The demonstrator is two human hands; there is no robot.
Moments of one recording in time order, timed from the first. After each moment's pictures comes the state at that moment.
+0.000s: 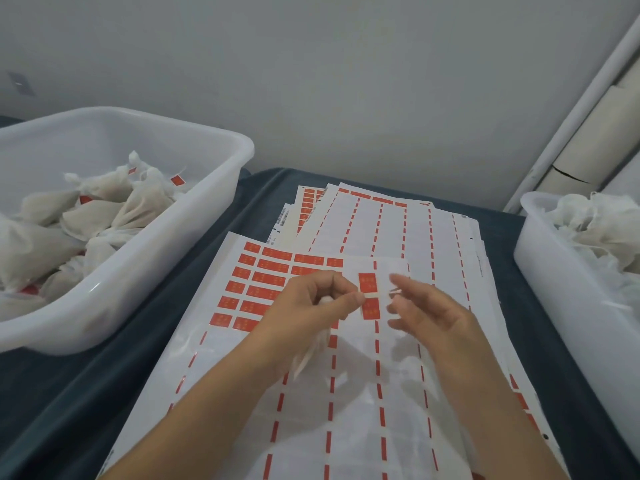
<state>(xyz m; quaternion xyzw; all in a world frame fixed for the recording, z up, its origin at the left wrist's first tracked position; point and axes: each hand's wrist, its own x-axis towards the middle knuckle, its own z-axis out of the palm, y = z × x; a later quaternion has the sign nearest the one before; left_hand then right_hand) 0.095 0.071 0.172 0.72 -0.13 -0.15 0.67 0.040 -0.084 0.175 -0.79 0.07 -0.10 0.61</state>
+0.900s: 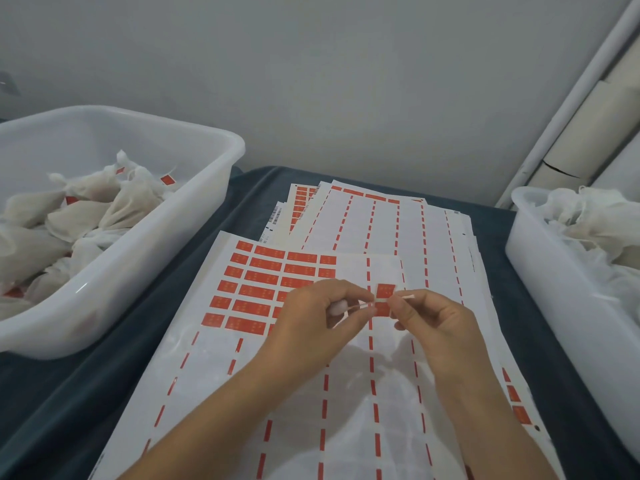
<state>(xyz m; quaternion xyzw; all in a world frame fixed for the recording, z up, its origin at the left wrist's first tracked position) 0.082 0.060 0.164 0.80 -0.26 0.03 0.53 0.041 -0.085 0.167 -0.79 0.12 -0.17 0.58</state>
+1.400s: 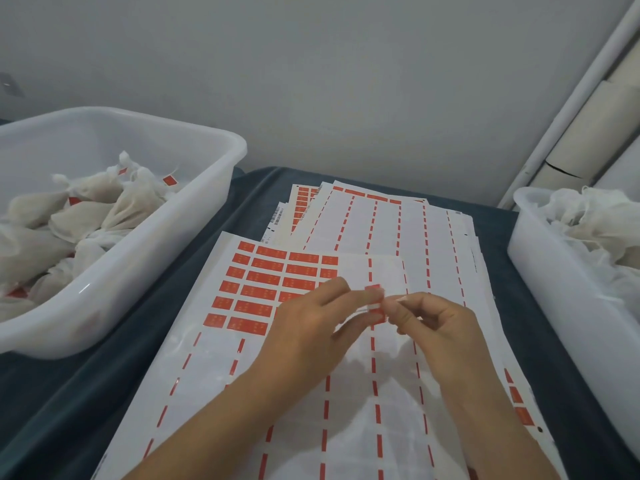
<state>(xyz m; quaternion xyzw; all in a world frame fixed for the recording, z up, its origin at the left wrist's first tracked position) 0.080 0.061 0.158 0.82 -0.36 0.20 0.39 0.039 -0.084 0.171 -0.82 0.08 -0.16 0.55</state>
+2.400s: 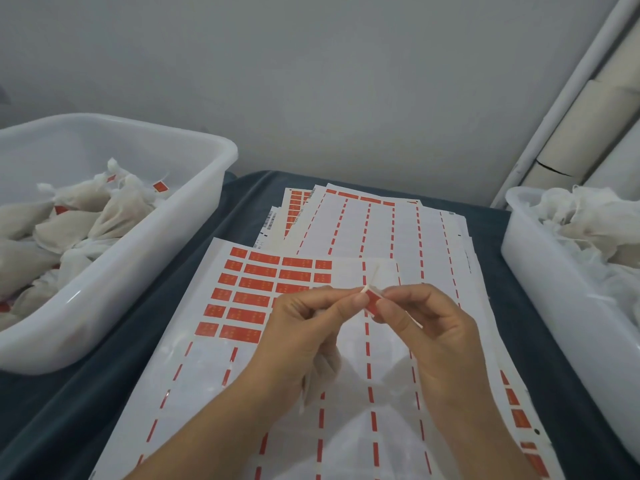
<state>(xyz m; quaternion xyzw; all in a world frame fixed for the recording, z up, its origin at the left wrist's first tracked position) 0.064 0.058 0.193 0.55 -0.06 -0.15 0.82 0.033 -0.071 0.179 -0.71 0.02 -0.21 0.67</state>
